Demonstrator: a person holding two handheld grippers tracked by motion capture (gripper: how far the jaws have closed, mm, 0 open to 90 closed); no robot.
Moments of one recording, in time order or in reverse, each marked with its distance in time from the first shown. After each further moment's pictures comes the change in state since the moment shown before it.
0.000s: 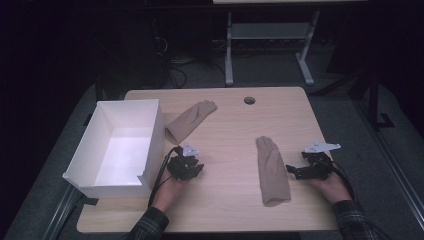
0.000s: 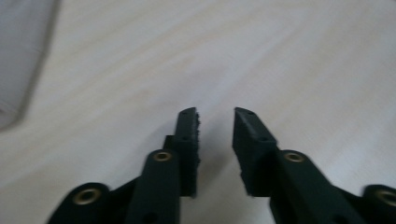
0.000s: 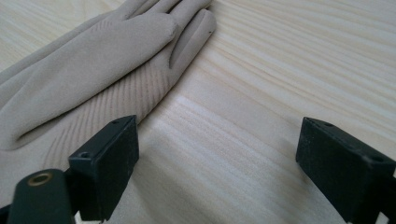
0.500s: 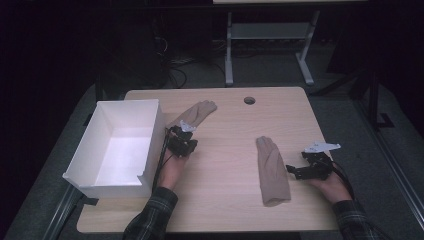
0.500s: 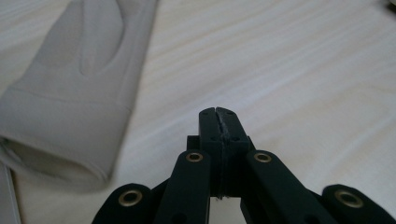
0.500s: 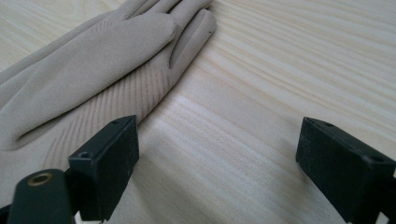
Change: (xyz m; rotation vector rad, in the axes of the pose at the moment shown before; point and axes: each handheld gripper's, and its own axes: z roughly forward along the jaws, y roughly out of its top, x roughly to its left) left arm 0.043 0.041 0.021 -0.025 0.115 -0.102; right arm 0.000 0.000 0.000 0.004 0.001 0.001
